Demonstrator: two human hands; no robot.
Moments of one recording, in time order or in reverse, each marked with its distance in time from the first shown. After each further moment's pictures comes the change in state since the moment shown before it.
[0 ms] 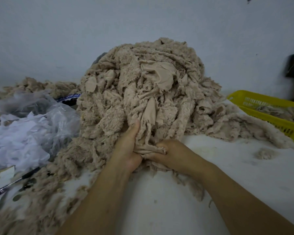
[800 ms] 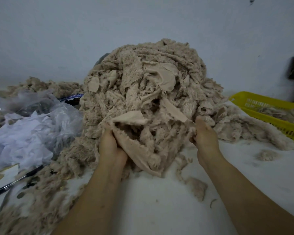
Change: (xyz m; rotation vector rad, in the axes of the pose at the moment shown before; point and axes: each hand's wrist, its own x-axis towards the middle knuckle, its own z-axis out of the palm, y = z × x) left_hand 0.010 0.017 -0.028 -0.293 0.247 0.218; right_hand 0.009 0.025 -0.033 0.850 0.773 0.506
